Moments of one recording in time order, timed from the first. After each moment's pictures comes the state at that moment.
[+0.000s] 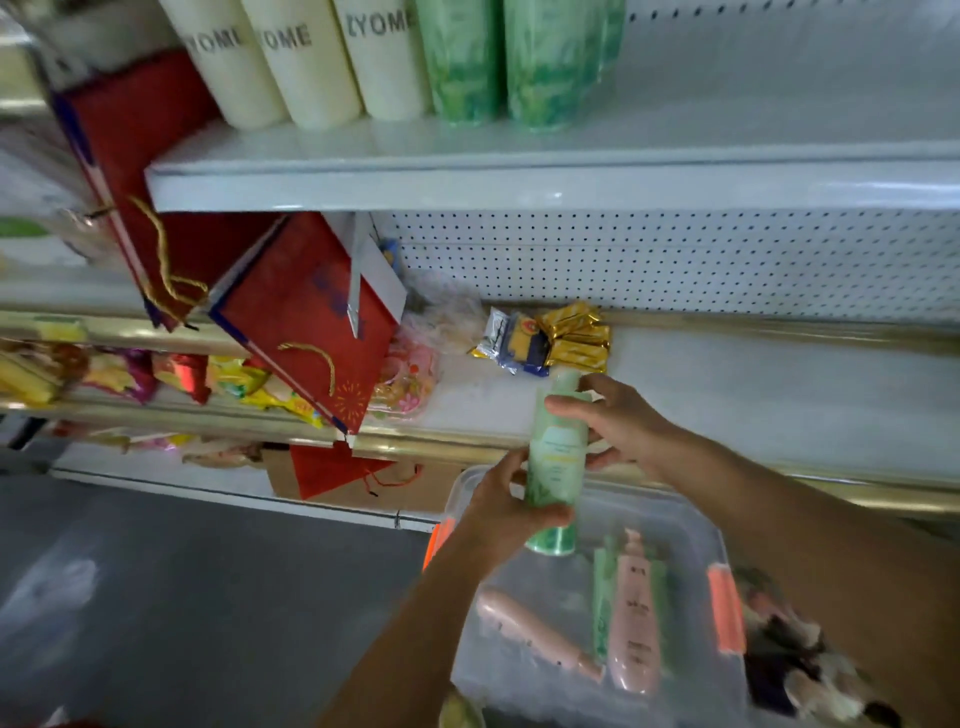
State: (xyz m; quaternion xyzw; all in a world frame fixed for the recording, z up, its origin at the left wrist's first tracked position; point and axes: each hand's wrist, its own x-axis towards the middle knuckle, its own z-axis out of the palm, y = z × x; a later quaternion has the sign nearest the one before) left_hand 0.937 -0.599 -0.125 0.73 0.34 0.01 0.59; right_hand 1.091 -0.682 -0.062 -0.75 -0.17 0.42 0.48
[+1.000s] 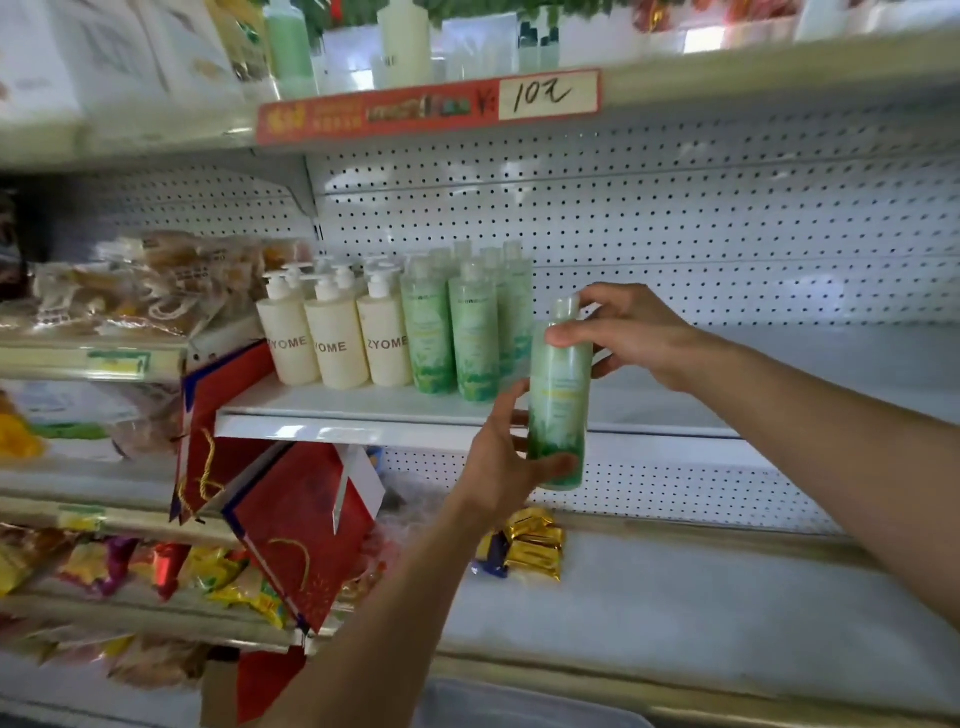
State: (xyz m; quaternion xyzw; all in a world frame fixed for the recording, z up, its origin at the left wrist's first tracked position) left_hand 1.036 -0.618 0.130 0.79 0.12 0.26 0.54; right_hand 1.166 -0.725 0.248 -0.75 -0.40 0.14 0.51
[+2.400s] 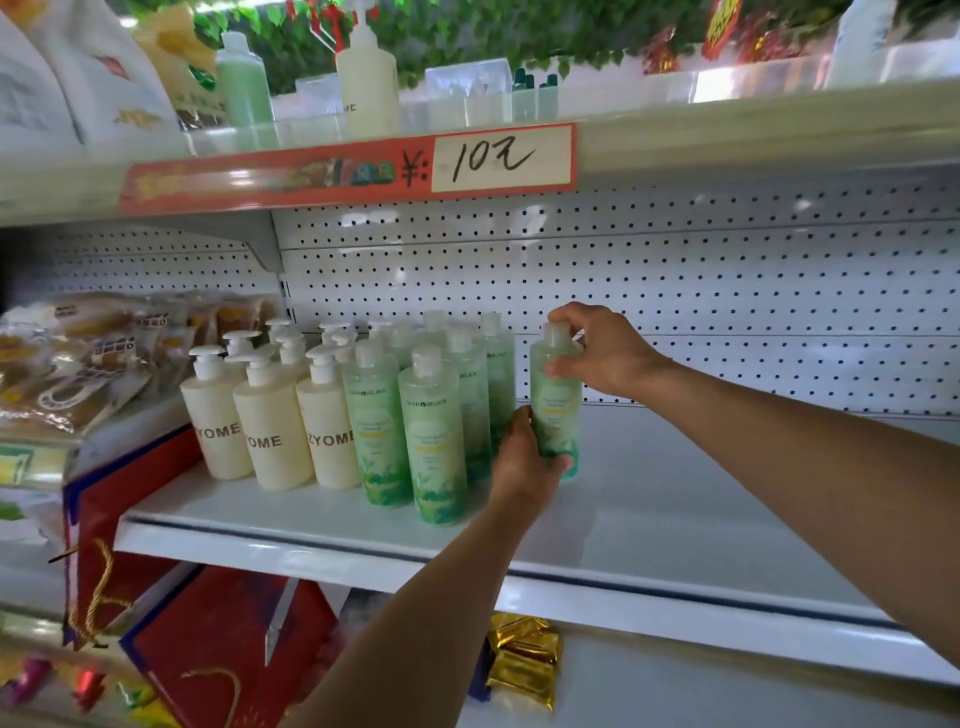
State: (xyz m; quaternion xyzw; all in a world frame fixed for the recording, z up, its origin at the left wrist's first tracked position) left_hand 1.235 -0.551 0.141 0.81 0.26 0.30 0.43; right_hand 1.318 -0.631 0.269 -0.81 -0.46 -0.03 0.36
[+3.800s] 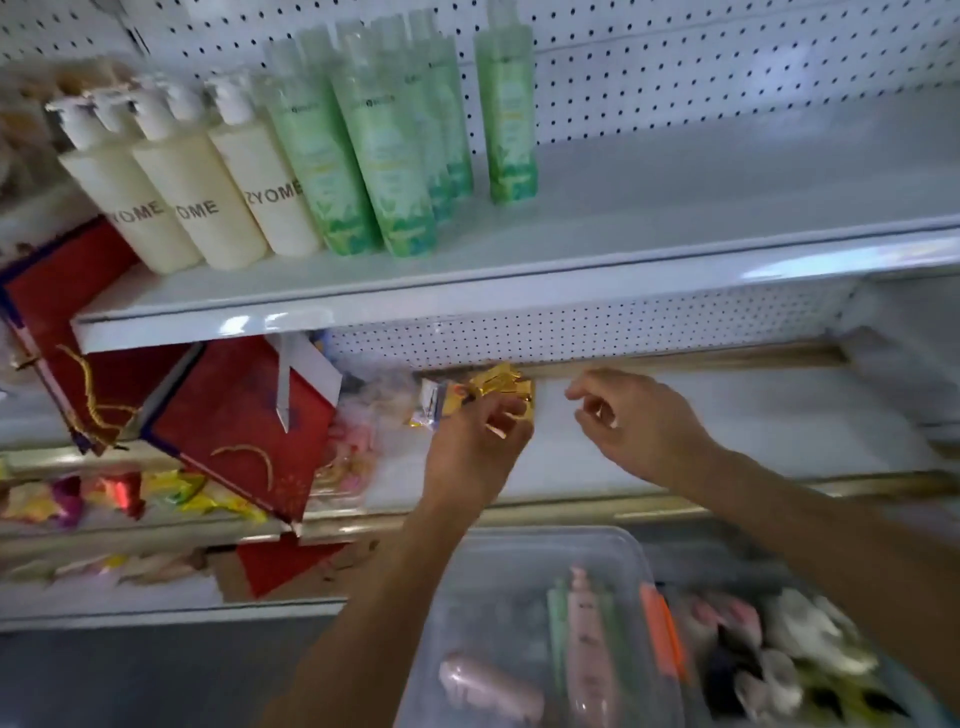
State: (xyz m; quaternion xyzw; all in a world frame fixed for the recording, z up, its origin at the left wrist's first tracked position) left_hand 1.018 -0.627 0.010 0.85 0.24 0.14 0.45; right_hand 1.124 -0.784 0.033 -0.88 -0.39 0.02 0.25
